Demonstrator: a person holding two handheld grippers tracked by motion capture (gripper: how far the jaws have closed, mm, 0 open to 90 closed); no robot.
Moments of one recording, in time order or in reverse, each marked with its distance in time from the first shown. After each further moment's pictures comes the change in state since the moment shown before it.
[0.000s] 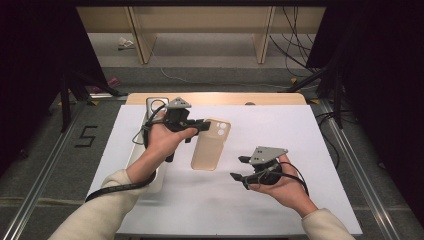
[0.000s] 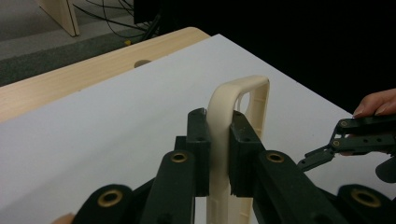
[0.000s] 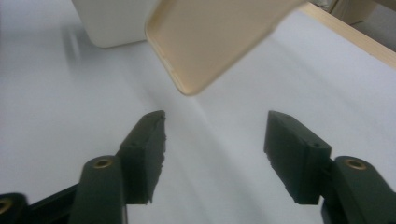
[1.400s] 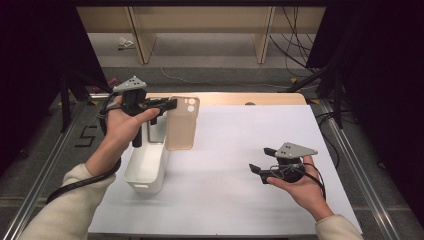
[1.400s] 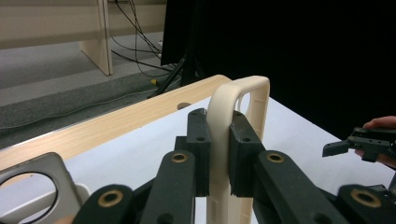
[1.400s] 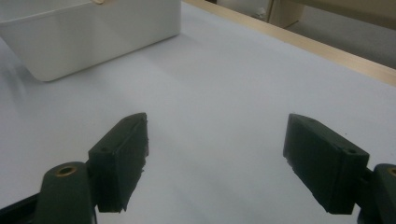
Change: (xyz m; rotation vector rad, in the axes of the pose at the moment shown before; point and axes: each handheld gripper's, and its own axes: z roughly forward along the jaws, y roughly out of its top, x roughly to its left) left arm 0.045 0.024 -0.081 -0.162 0.064 -0.006; right arm -0.025 -0.028 -0.035 -0.108 -0.162 0.188
